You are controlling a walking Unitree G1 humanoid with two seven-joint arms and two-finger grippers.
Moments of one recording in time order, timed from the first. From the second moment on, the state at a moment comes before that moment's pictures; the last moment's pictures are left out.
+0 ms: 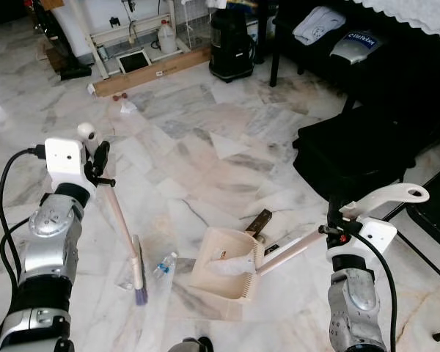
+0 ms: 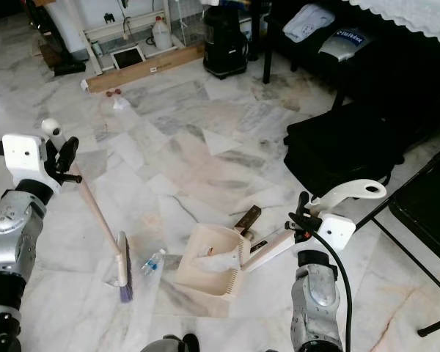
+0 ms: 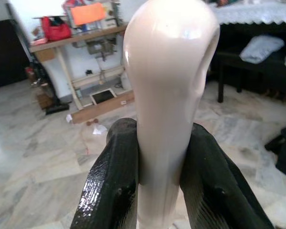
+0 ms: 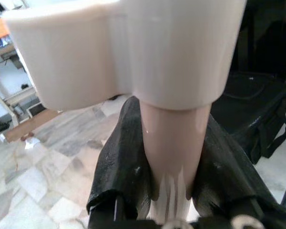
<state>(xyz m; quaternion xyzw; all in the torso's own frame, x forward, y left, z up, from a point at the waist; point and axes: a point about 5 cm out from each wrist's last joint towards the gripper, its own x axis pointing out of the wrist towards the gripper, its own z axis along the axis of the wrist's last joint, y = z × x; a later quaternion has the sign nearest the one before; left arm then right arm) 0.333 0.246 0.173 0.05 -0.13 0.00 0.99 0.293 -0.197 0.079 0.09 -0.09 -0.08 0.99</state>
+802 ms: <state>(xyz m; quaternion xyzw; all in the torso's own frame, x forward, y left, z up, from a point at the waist) 0.331 0.225 0.161 0.04 -0.13 0.00 0.99 0.312 -0.194 0.092 0.12 -0.11 -0.07 0.98</state>
